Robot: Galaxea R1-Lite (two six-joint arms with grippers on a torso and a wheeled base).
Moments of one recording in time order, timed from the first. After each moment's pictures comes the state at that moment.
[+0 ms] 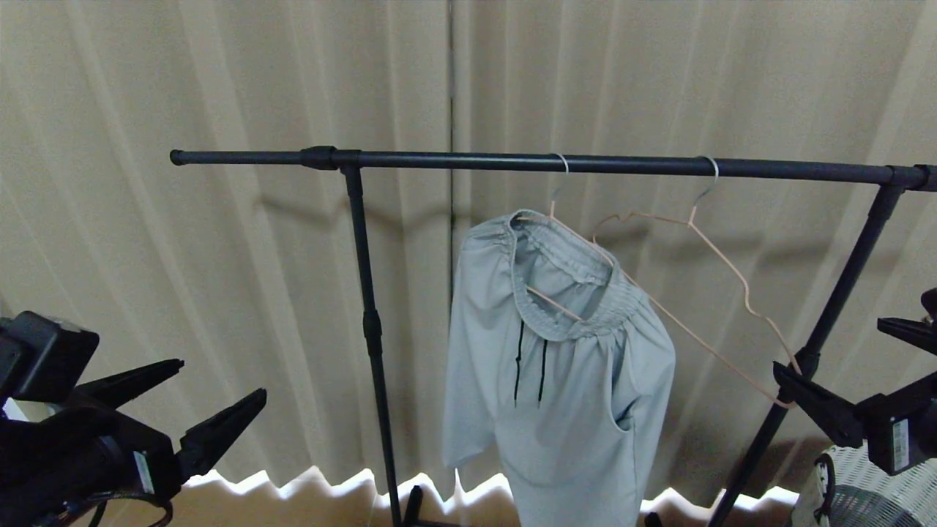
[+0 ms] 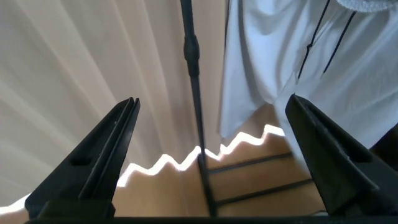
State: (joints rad) left arm -0.25 1.12 -0.24 -0.63 -0.05 0.10; right arm 0.56 1.04 -0.51 -0.20 -0.53 -0.20
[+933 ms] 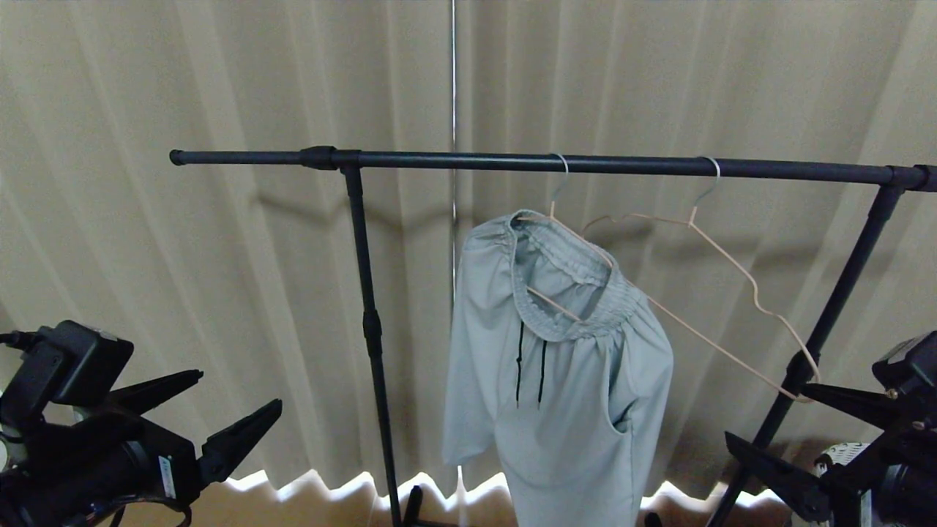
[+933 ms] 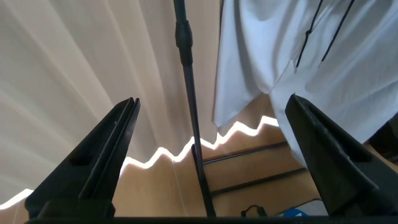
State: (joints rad) left arm -0.27 1.17 -0.22 -0.66 -0.05 0.09; right arm 0.54 1.07 -0.35 -0.28 -0.24 -0.06
